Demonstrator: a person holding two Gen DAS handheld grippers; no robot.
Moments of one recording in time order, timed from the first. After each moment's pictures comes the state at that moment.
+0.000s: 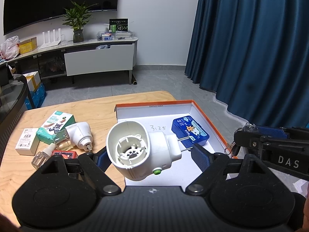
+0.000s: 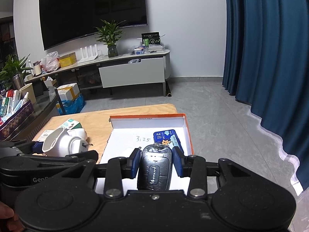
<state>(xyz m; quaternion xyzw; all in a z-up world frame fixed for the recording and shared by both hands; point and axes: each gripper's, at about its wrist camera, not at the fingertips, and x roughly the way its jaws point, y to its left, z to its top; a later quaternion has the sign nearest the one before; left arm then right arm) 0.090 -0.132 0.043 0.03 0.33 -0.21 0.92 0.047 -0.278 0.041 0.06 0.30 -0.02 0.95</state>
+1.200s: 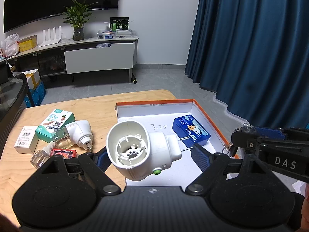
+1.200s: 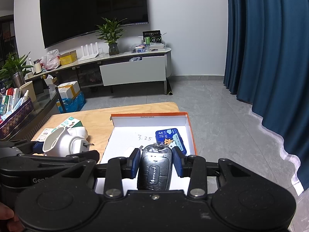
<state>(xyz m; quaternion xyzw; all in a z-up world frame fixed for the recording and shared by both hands) 0.092 -0.133 0.041 0.03 0.33 -0.21 0.92 0.048 -0.275 0.040 0.06 0.30 -0.02 0.95</state>
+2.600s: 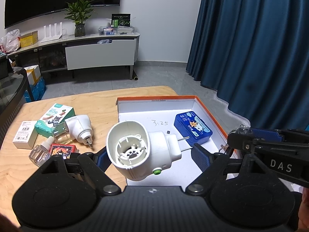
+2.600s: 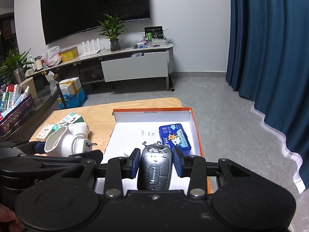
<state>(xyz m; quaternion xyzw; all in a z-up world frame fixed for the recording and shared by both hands) 0.094 -0.131 0.035 0.02 0.34 -0.21 0.92 0.047 -0.272 0.040 0.06 0.31 -0.02 0.95</state>
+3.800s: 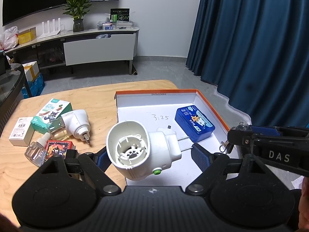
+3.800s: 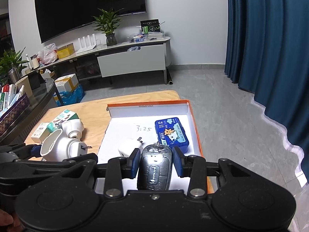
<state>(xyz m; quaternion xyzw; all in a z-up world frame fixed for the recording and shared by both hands) 0.101 -0.134 0.026 0.03 0.35 -0.21 0.91 0.031 -0.279 0.030 0.07 0.32 -0.02 0.94</state>
